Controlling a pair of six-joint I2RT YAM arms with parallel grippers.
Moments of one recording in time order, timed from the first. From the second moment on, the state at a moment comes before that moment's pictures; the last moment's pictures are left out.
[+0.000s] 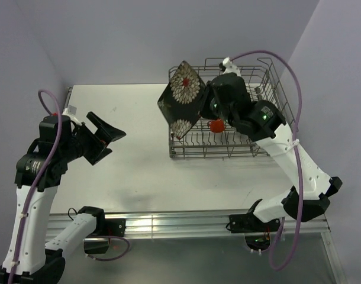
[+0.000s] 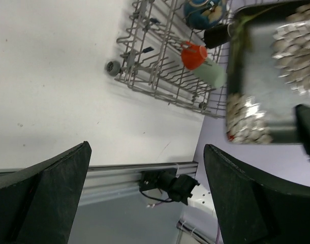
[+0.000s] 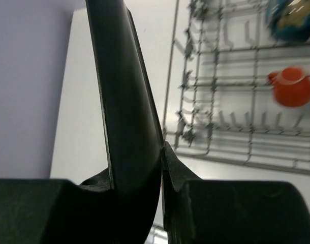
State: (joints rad) left arm -0.19 0.85 1.36 -1.10 0.25 -0.97; right arm 0.79 1.37 1.81 -0.96 0.32 0.75
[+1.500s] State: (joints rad) left arm -0.19 0.85 1.19 -1.02 0.41 -0.93; right arm 0.69 1.68 2.08 -1.39 0.63 0.55
